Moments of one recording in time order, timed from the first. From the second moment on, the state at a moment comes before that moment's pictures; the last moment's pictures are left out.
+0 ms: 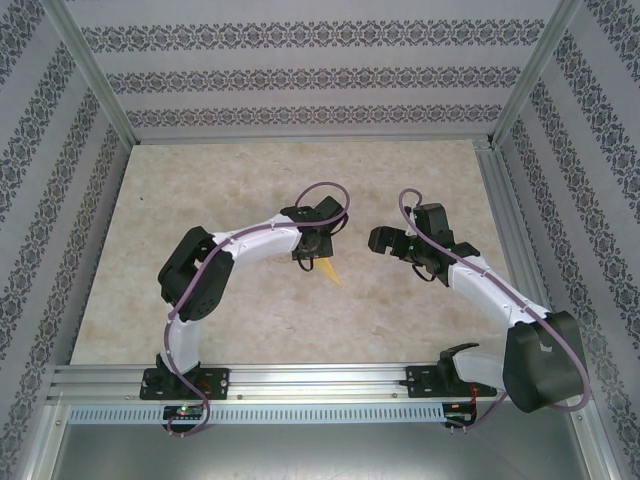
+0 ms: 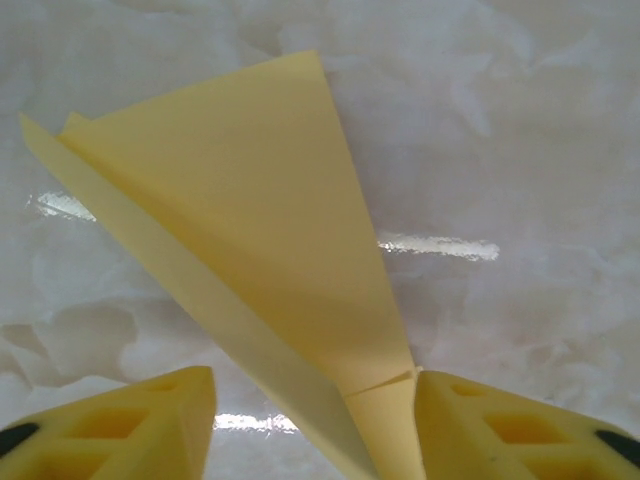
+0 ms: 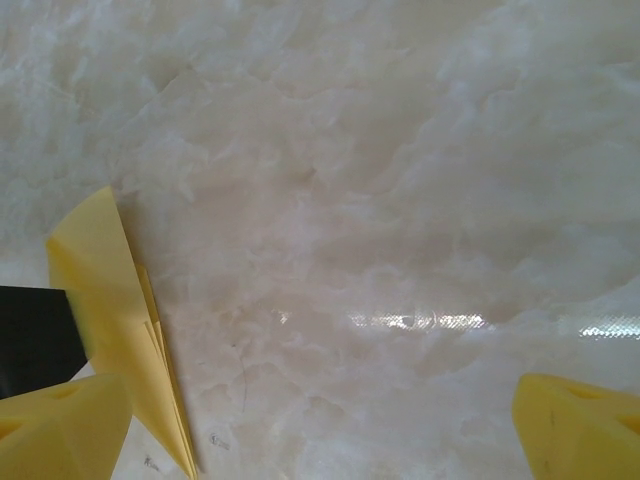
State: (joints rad) left arm -0.79 2.00 1.46 -0.72 -0.19 -0.91; right arm 0.28 1.23 0.69 -0.30 -0.19 0.45
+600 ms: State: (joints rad) left arm -0.79 1.92 1.37 -0.70 -0.20 -0.95; right arm 0.28 1.23 0.69 -0.29 -0.20 0.46
